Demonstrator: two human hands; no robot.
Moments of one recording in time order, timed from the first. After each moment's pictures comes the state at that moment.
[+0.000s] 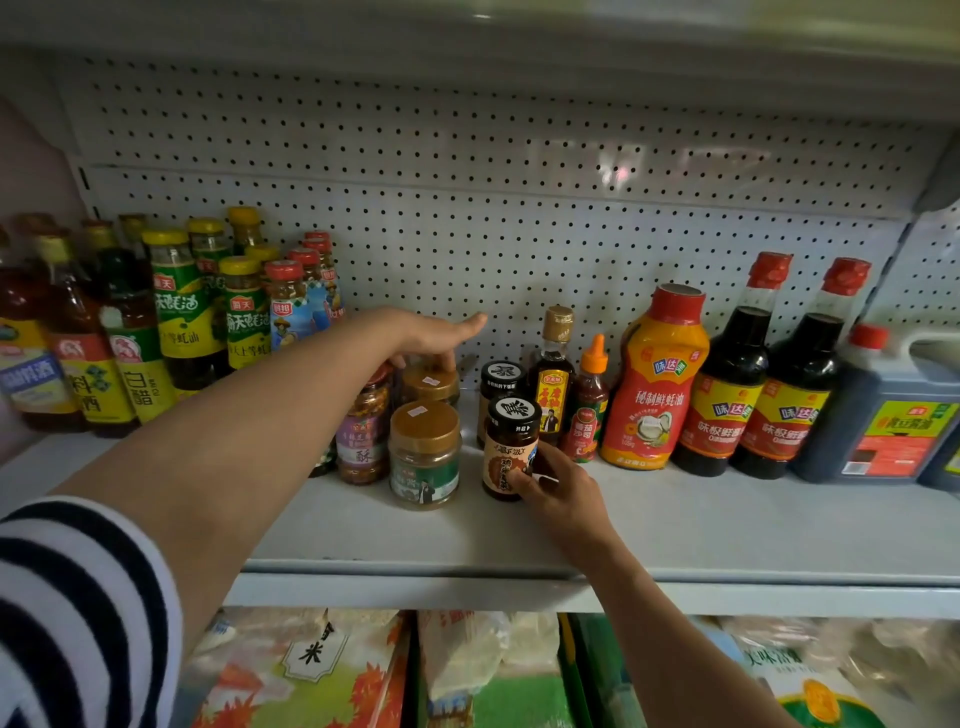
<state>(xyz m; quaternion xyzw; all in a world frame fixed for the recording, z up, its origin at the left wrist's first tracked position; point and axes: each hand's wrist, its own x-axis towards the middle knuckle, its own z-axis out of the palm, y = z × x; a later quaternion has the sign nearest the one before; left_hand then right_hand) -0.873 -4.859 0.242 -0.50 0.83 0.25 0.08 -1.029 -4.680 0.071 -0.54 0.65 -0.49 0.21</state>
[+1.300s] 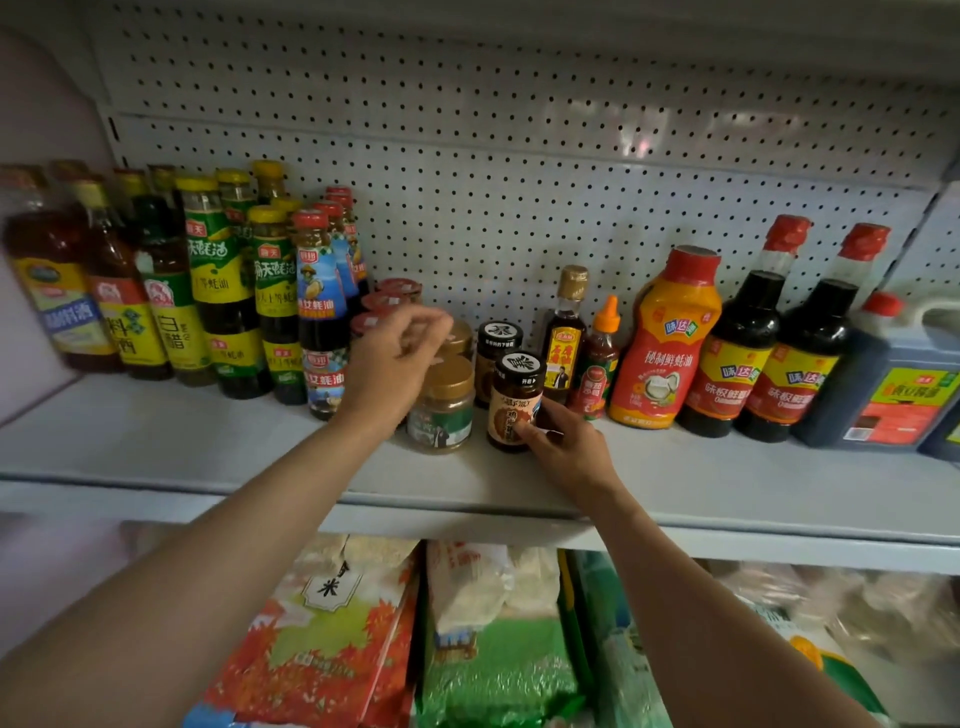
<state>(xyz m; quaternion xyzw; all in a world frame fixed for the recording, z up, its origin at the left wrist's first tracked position) -0.808 -4.727 0.171 -0.38 0.71 0.29 -0.52 -1.028 -4.674 0.076 -0.58 0.67 -0.44 0.17</state>
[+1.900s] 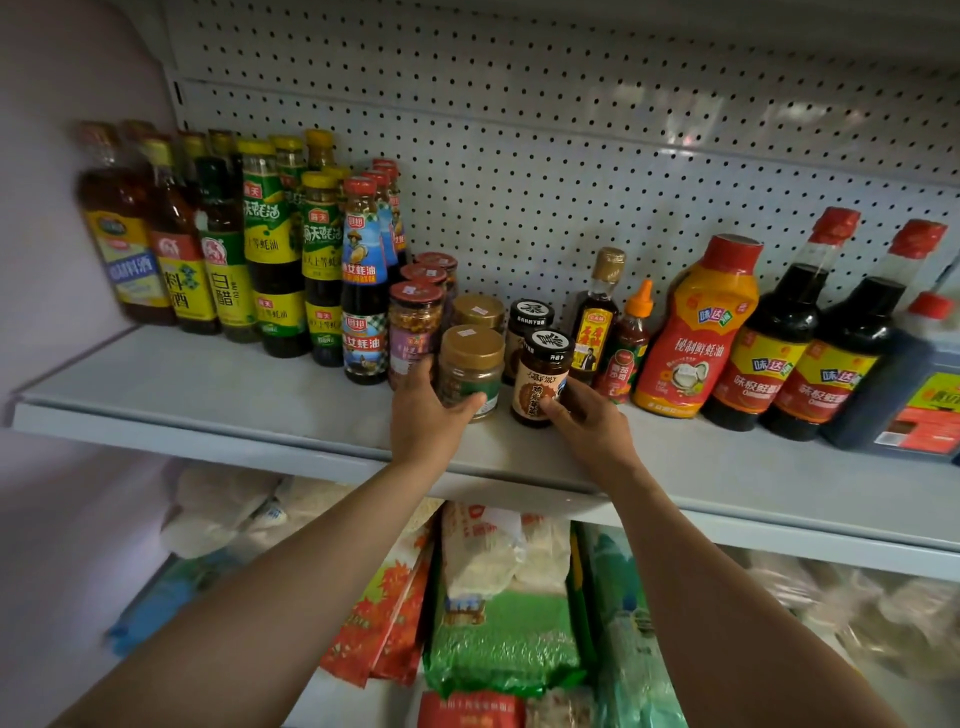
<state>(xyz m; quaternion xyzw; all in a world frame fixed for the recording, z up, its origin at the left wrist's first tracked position) -0.819 -4.729 0.066 -0.56 0.62 0.27 -0.47 -1.025 -4.671 0.081 -0.59 0.67 -0.42 0.16</state>
